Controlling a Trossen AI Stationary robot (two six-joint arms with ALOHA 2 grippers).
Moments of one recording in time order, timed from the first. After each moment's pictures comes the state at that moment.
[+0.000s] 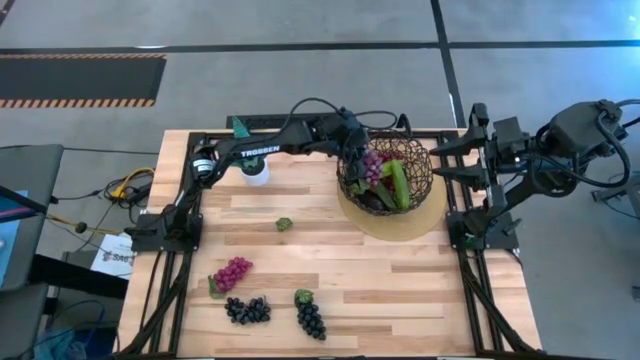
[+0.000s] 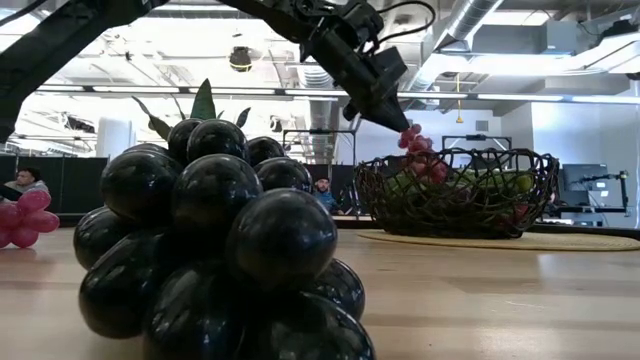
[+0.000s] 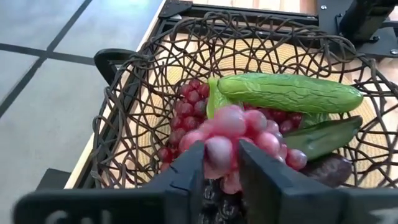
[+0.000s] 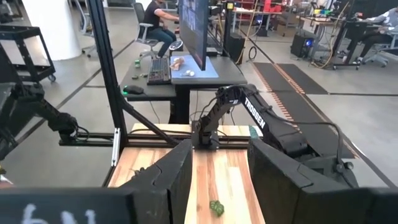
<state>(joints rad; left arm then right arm) 0.34 2.16 2.00 -0.51 0.05 0.11 0.46 1.26 2.18 -1.10 0.47 0.07</state>
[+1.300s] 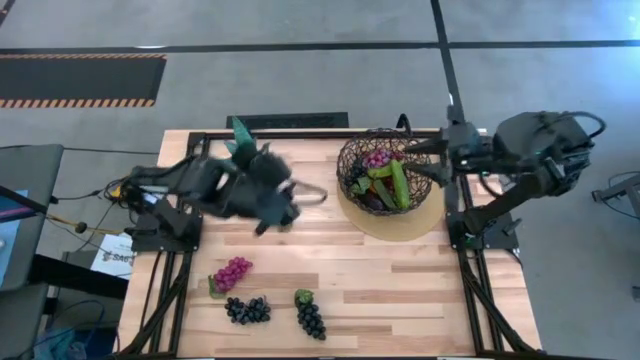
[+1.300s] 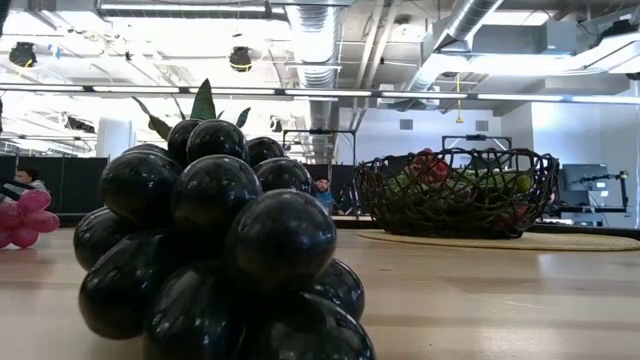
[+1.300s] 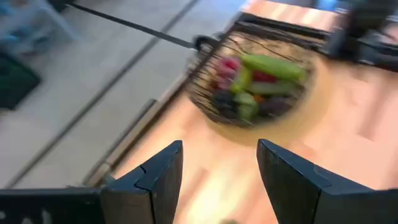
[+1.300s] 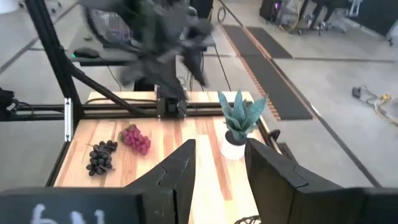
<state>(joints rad) -0.30 1.75 2.30 -1.56 -0.80 -0.63 0.30 1.36 2.18 -1.18 0.47 0.08</state>
